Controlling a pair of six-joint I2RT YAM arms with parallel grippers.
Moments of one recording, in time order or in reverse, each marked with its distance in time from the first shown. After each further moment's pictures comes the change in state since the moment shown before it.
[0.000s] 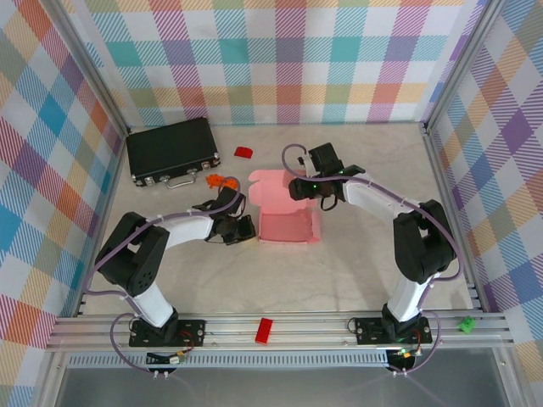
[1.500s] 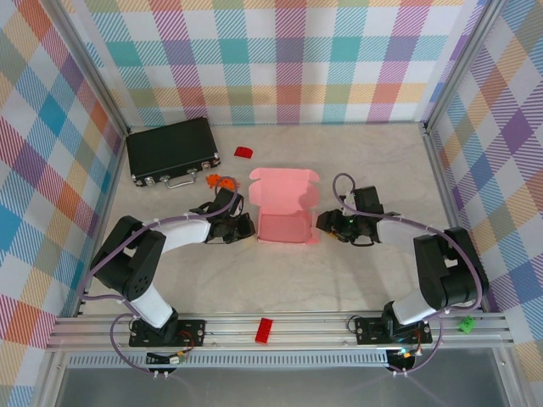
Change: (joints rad) left arm 0.000 -0.026 -0.040 0.090 -0.012 -0.020; right arm -0.235 -0.242 -0.631 0.348 -0.462 0.440
